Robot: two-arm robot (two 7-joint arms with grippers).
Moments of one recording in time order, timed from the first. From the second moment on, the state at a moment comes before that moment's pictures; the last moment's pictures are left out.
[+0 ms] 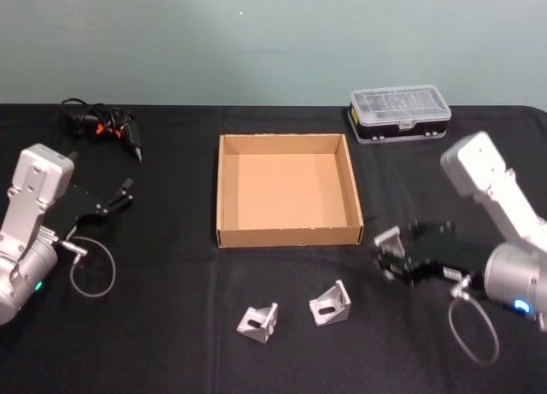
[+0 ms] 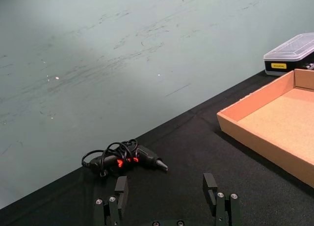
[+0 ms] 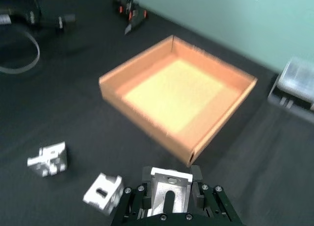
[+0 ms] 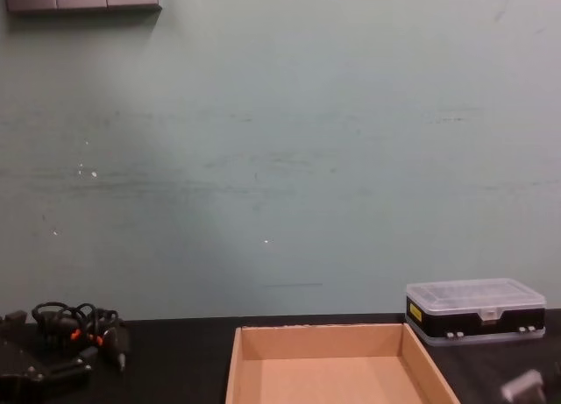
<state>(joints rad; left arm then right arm) -0.20 0.60 0.45 -1.41 -0.25 -0.12 0.03 0.09 0.69 -0.32 -1.86 0.37 0.53 0.37</state>
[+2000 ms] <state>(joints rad) -0.20 0.60 0.45 -1.41 -0.25 -0.12 0.03 0.54 0.36 -0.51 -1.22 0.19 0.35 0.50</state>
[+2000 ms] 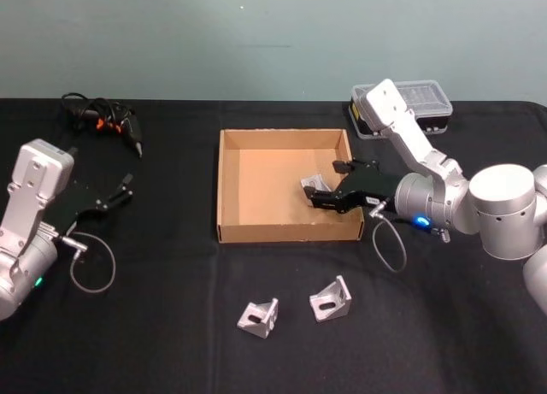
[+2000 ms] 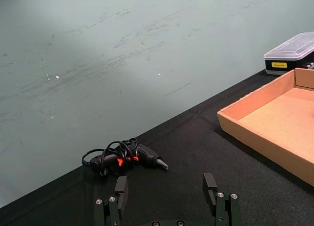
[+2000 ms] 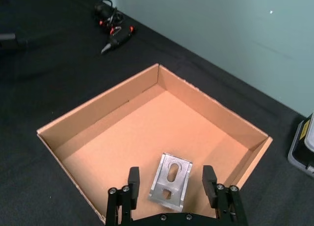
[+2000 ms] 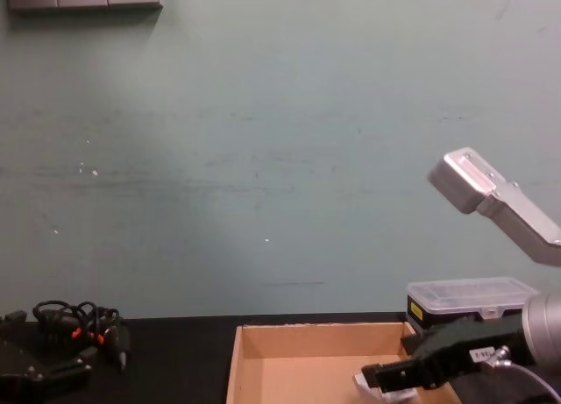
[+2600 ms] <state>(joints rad) -0.20 0.60 0.45 -1.41 -0.25 -0.12 0.03 0.44 0.49 -0.44 -1.48 0.25 0.33 0.51</state>
